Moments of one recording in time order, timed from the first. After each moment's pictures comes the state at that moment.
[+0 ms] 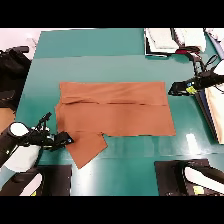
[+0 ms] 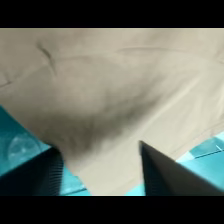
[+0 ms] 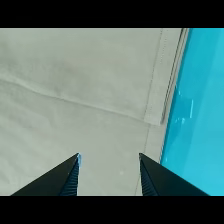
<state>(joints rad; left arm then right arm) 0.01 -0.79 0.34 0.96 -1.18 -1.58 -0.09 -1.18 1.15 -1.30 1.27 1.41</state>
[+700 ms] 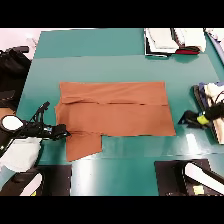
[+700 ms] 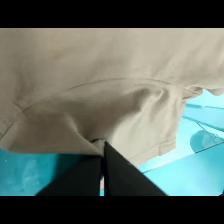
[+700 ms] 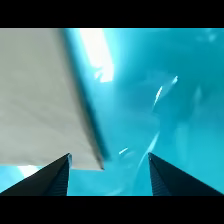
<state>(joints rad) 0.01 -0.79 0.46 0.94 -1.16 -1.49 -0.49 -1.12 0.73 -1.27 1.37 1.37</state>
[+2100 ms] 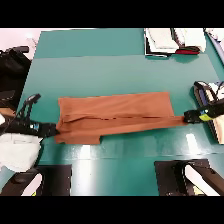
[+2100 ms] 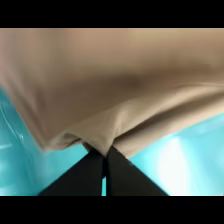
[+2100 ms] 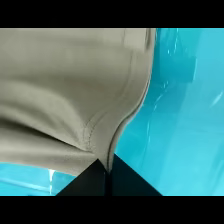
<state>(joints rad) 0.01 -0.75 0.72 1.14 -1.35 -1.50 -0.25 -0.95 0.88 -1.38 1.46 1.30</state>
